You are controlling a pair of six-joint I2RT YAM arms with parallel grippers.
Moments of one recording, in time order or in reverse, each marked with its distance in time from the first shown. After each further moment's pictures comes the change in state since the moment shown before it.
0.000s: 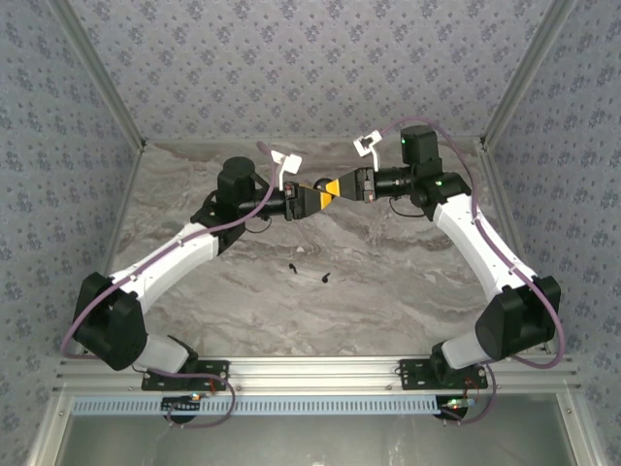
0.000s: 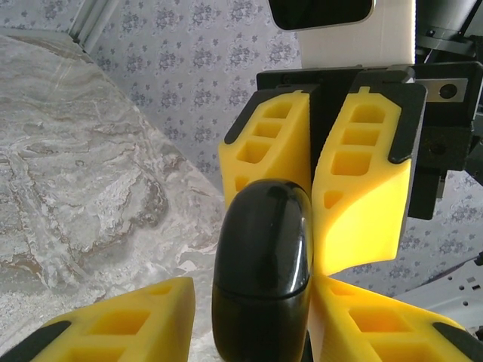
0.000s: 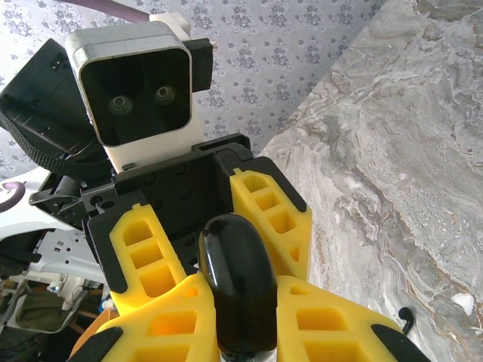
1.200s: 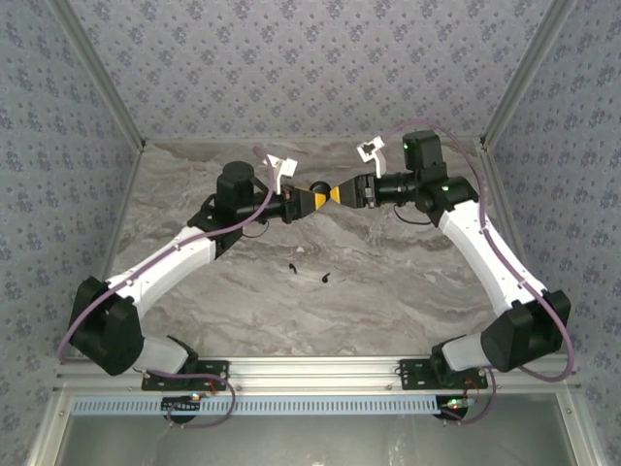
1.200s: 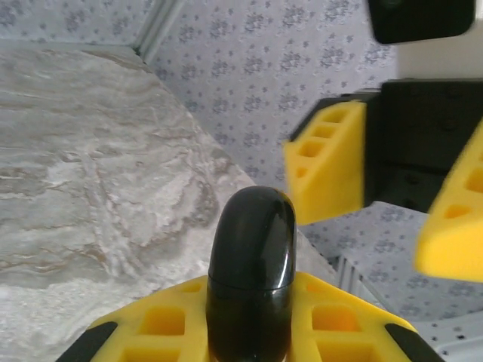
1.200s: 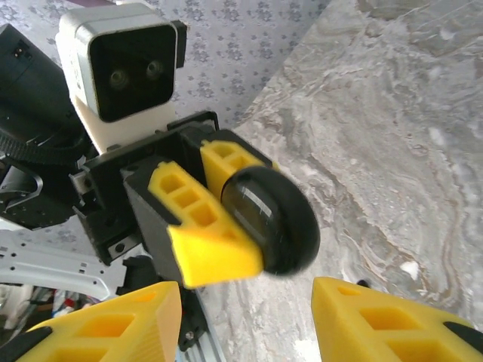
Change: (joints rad) left arm -0.001 -0.033 -0.034 -0.066 -0.143 0.116; right arm 0.016 -0.077 0.002 -0.156 0.172 -0.086
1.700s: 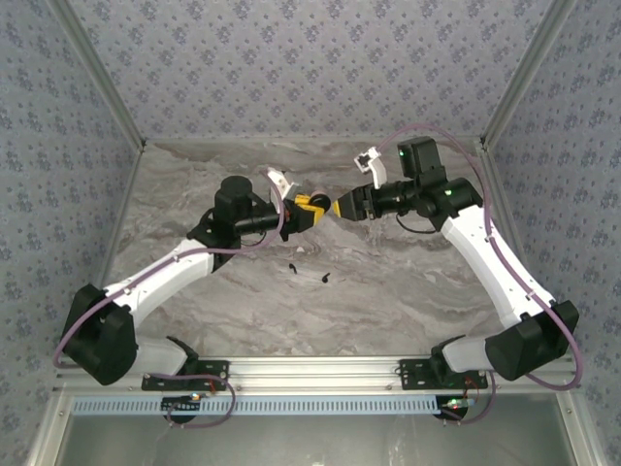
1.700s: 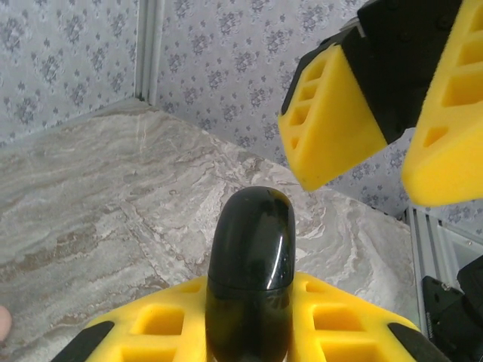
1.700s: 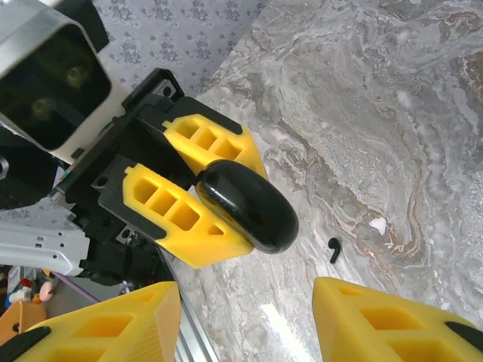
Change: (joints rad) left arm -0.027 -0.061 -0.121 0.094 0.002 0.393; right arm 0.058 -0.031 0.040 -0.191 0.132 -0.108
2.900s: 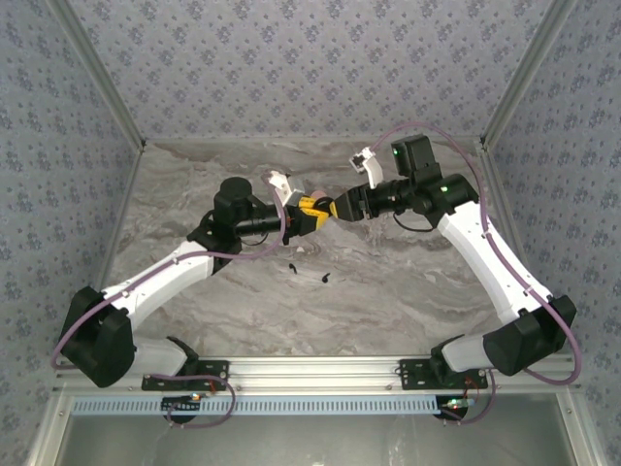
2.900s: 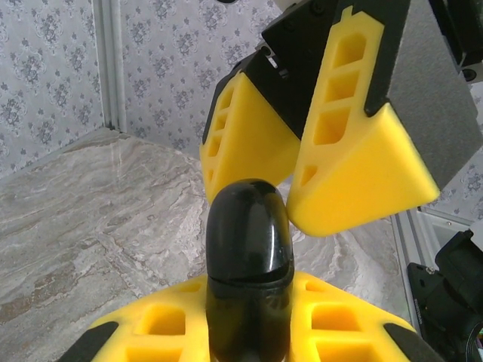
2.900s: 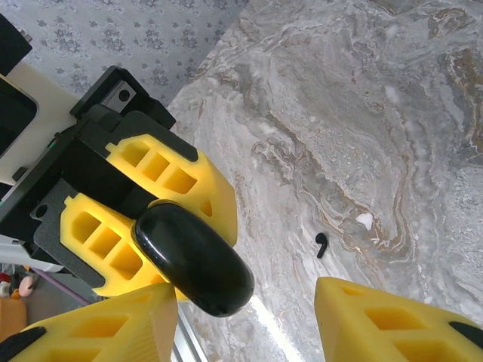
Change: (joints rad) left arm -0.023 -0.010 -0.005 0.043 0.066 0.054; right arm 0.017 0.031 0.041 -0.042 0.052 -0.029
